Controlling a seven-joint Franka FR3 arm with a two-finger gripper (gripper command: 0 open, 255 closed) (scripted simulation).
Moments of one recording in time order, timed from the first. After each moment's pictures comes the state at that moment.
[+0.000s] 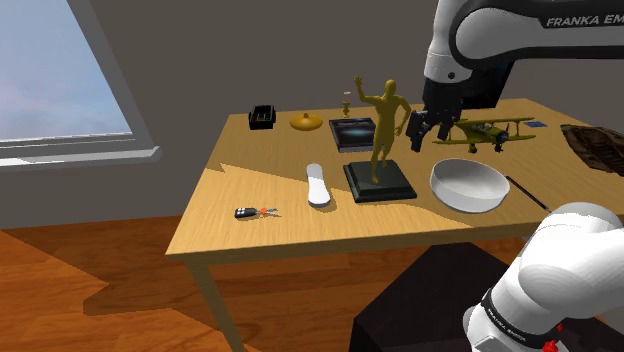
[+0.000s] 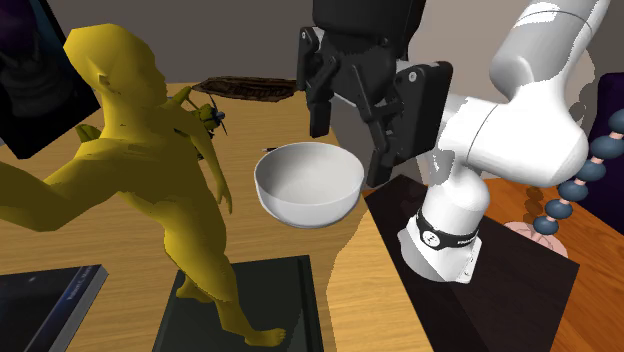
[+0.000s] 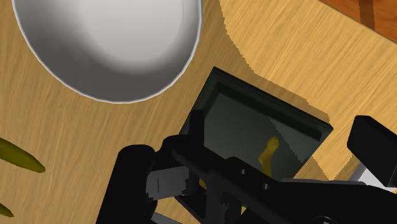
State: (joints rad) arm 0.02 -0.77 -0.06 -2.42 -0.11 1.65 0.14
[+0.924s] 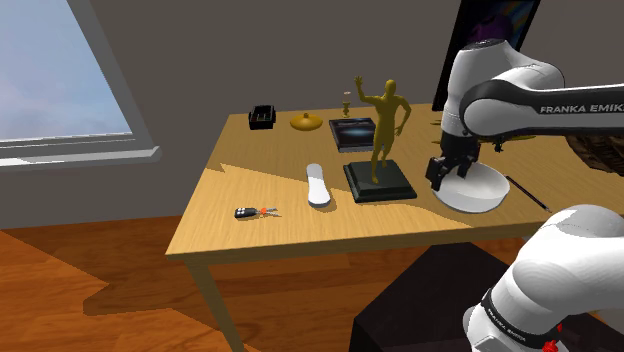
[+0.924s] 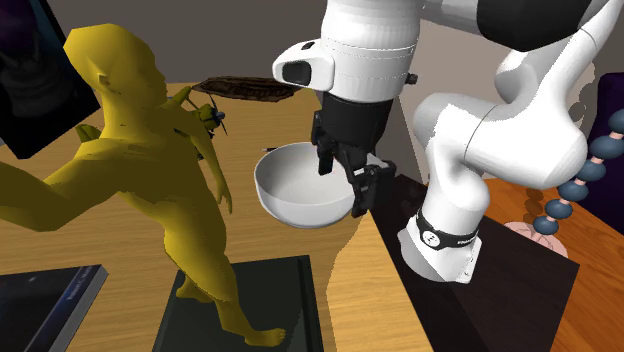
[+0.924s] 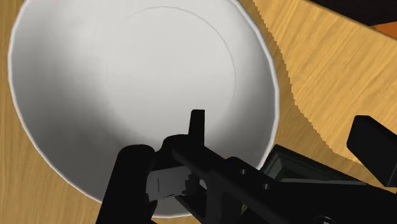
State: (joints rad) arm -0.07 -0.93 -0.12 -2.78 -0.23 1.82 0.14
